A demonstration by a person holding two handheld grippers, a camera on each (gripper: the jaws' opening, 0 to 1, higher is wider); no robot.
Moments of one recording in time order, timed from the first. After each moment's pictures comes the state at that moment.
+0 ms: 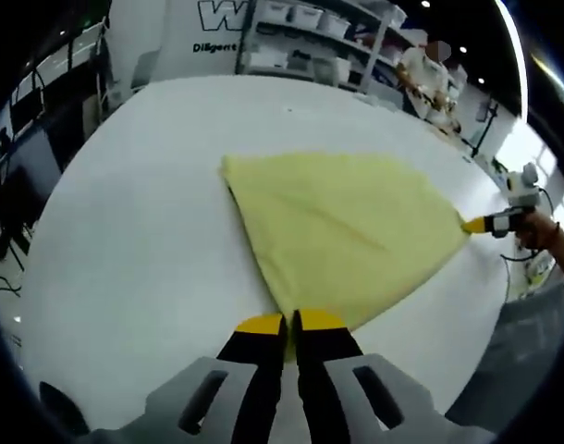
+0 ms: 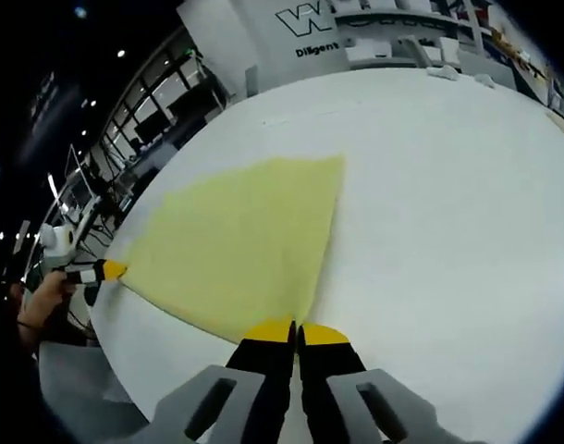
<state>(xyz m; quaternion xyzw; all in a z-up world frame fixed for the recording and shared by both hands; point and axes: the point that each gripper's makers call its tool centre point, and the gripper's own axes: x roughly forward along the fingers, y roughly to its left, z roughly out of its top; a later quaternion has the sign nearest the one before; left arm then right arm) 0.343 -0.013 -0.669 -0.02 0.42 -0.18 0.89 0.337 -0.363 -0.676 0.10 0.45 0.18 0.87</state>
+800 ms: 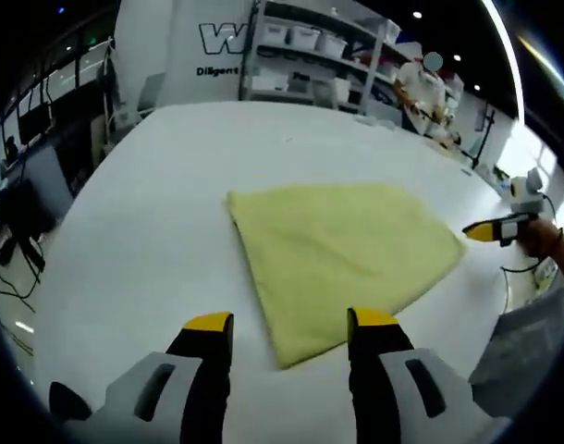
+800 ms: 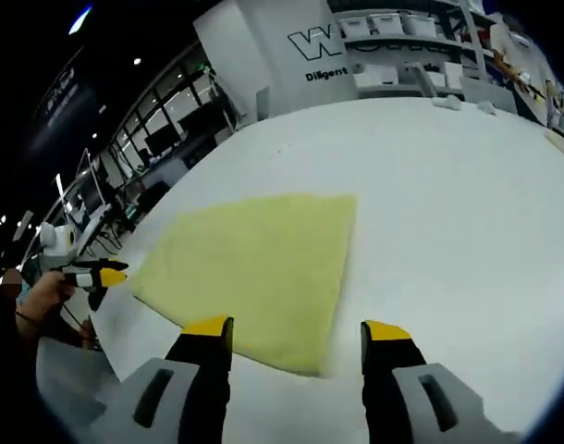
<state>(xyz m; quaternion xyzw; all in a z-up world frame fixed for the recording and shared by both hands) 0.342 -0.018 -0.628 -0.04 0.37 -0.18 0.91 0.340 -0.352 -0.630 0.07 0.37 0.19 0.90</state>
